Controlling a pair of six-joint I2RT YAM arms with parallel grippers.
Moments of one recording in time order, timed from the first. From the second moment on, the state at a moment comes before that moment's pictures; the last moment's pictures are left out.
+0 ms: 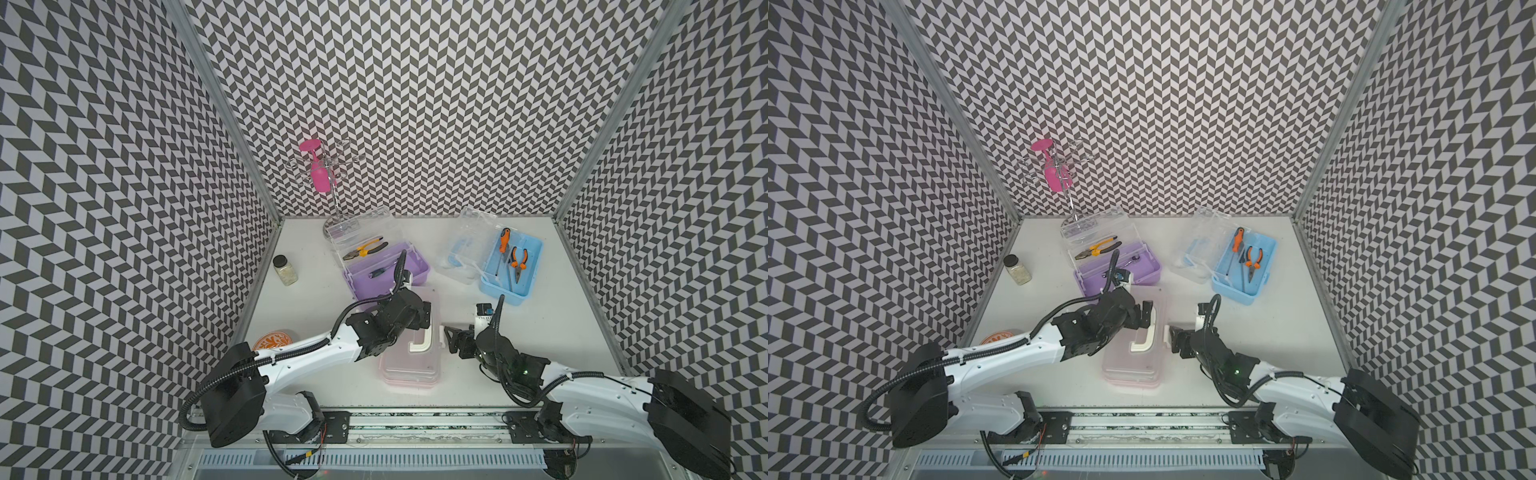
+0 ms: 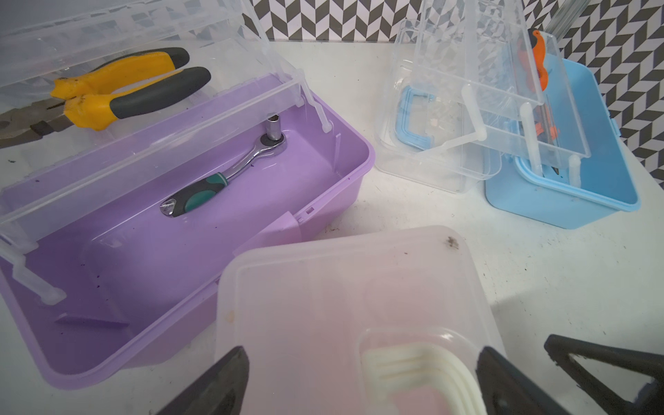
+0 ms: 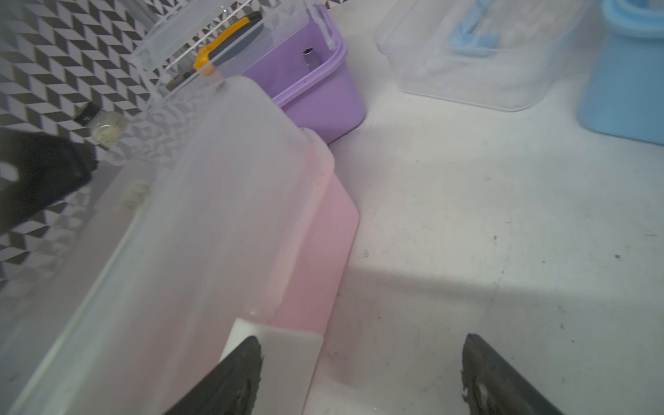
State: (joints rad) left arm -0.95 1.33 0.85 -0.21 -0.43 -0.55; right arm 0.95 1.08 0.27 0.27 0.33 0.72
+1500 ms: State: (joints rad) left arm -0.92 1.35 0.79 -0.16 -0.42 -0.58; right arm 0.95 0.96 0.26 0.24 0.16 0.91
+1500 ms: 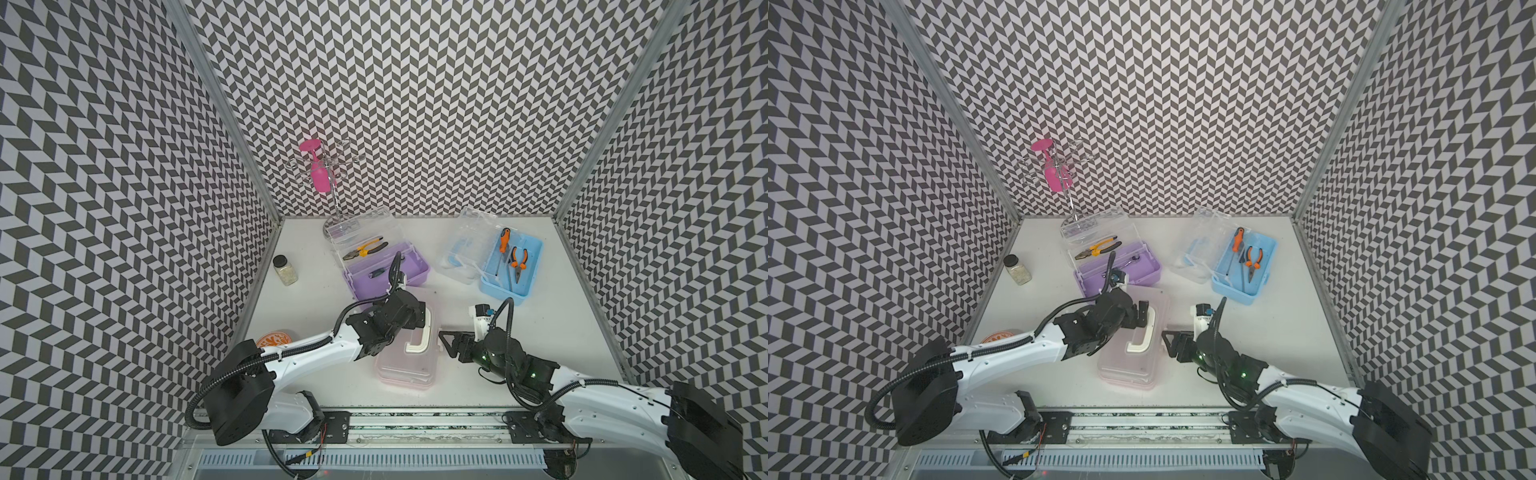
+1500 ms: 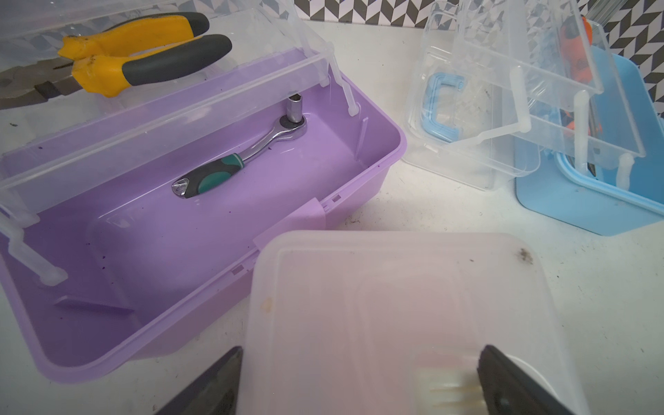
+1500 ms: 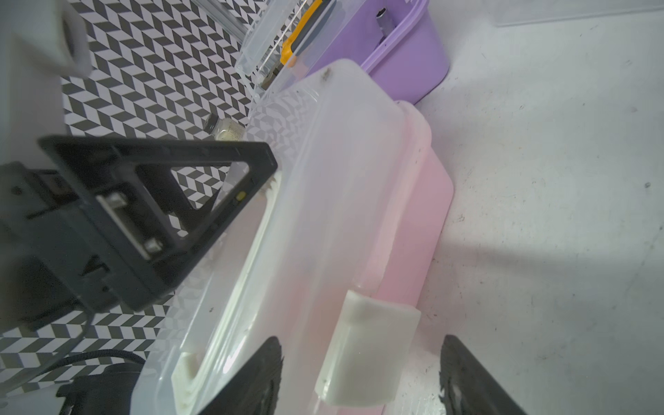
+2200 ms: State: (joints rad) left arm -0.92 1.35 0.78 -0.14 -0.42 -0.58; right arm 0.91 1.22 0.25 0.27 0.15 0.85
